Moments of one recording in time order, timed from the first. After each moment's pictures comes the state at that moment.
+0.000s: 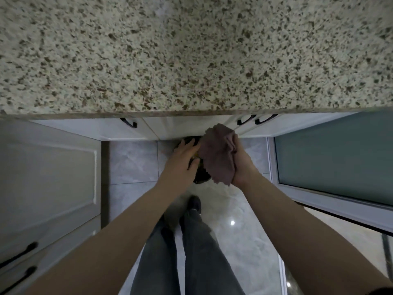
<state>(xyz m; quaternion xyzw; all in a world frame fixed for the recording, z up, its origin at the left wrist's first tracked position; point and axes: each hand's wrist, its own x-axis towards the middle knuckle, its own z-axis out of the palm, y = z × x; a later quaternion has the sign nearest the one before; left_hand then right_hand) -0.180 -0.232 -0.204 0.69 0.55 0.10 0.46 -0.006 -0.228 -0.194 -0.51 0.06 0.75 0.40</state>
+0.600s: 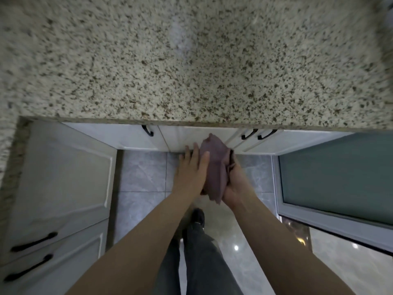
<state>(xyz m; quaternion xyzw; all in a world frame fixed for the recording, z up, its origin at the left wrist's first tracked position) -0.167 -0.251 -0.166 0.63 0.63 0.03 0.45 -0.047 -0.258 -0.127 -0.45 0.11 0.77 0.45</state>
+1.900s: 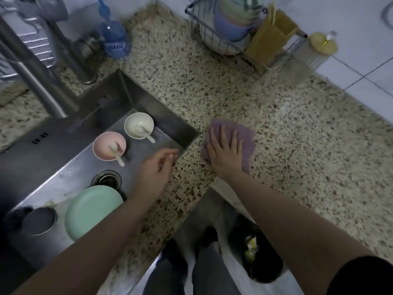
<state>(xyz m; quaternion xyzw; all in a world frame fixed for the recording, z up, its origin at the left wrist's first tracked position) -0.674 -0.267 -0.069 0.33 0.78 0.45 0.29 -0.531 -0.092 -0.128 -0.43 -0.89 0.11 -0.08</state>
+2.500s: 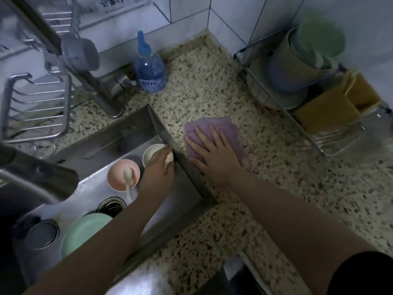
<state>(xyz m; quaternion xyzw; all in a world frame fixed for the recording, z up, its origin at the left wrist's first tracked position) -0.782 -0.153 -0.086 0.24 0.88 0.35 0.20 -0.703 0.035 -0.125 -0.08 -0.99 0.02 -0.06</state>
